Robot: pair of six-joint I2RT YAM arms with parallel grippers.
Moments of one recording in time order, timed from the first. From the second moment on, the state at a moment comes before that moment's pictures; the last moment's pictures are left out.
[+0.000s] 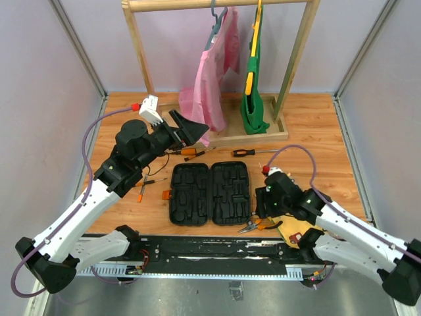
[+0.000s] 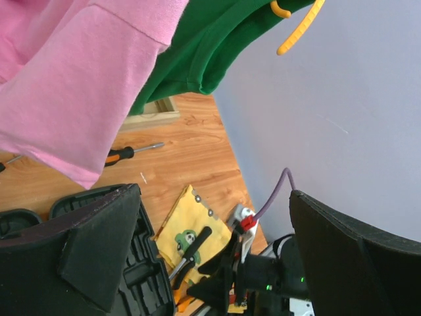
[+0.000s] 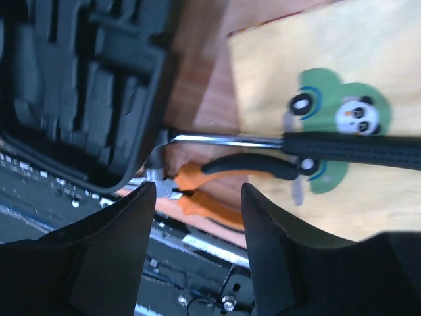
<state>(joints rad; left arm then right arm) -0.62 0.98 1.06 -0.16 0.02 -0.83 0.71 0.79 0.55 -0.72 0.05 0.49</state>
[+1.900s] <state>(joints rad) -0.62 0.89 0.89 -0.21 0.02 -0.83 1.15 1.16 0.56 -0.71 0.14 0.58</state>
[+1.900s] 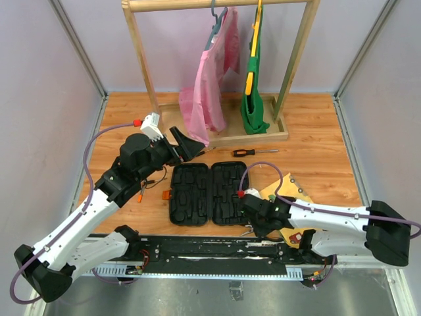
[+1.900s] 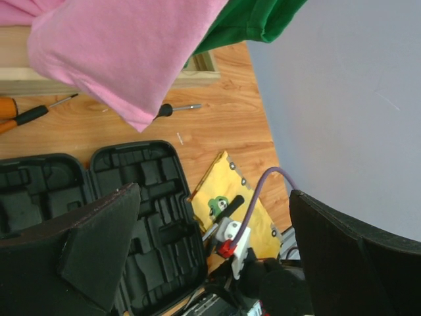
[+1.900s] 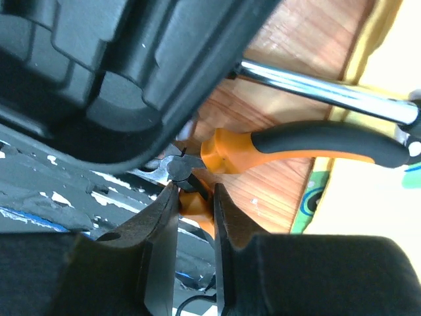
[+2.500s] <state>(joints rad) -0.62 0.78 0.82 -0.30 -0.05 -0.80 1.15 0.81 0.60 -0.99 0.10 0.68</state>
